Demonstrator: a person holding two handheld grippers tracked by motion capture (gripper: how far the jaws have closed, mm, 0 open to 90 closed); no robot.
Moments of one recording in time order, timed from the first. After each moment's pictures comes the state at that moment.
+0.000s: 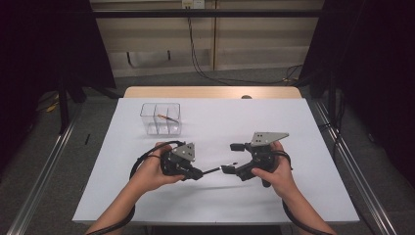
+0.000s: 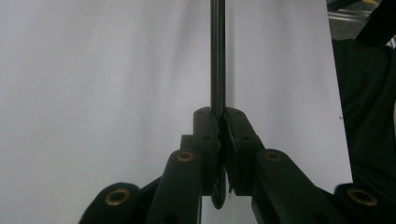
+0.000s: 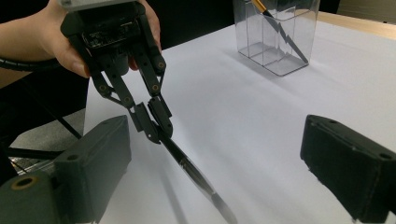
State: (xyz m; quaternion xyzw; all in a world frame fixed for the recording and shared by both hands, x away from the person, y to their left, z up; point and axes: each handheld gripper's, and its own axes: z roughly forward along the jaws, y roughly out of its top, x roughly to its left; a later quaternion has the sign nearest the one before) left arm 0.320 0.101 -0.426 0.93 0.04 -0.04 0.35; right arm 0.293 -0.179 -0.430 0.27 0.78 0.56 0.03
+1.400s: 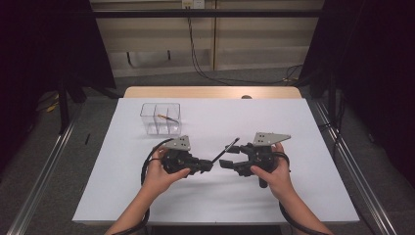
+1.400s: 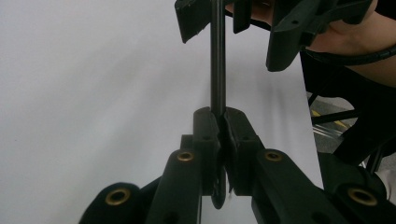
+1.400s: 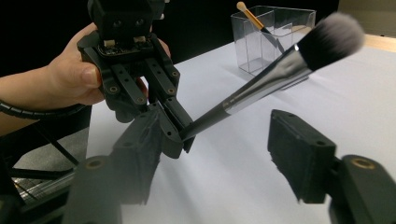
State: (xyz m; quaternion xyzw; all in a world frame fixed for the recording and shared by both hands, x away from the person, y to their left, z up) left arm 0.323 0.099 -0.440 0.84 0.15 -0.07 0.52; right arm 0.292 -0.179 -0.434 0.28 0.76 0.59 0.03
